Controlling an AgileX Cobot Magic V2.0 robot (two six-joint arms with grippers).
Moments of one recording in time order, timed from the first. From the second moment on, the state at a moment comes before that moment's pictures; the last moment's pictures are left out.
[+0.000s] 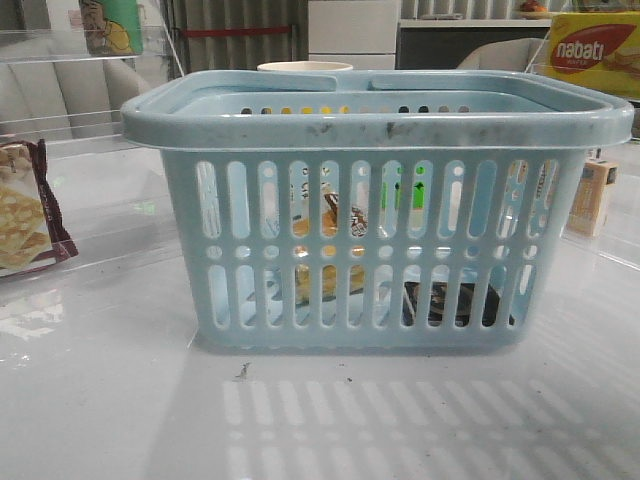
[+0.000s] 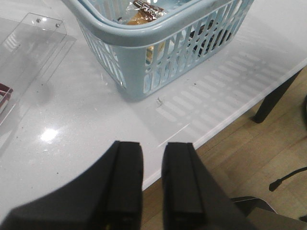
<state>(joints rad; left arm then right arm) -0.65 0.59 -0.72 -0.05 0.86 0.06 0.44 0.69 -0.77 0.00 0.84 -0.07</state>
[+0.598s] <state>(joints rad) -0.65 0.59 -0.72 -0.05 0.85 0.06 0.44 0.69 -0.77 0.00 0.84 -0.07</state>
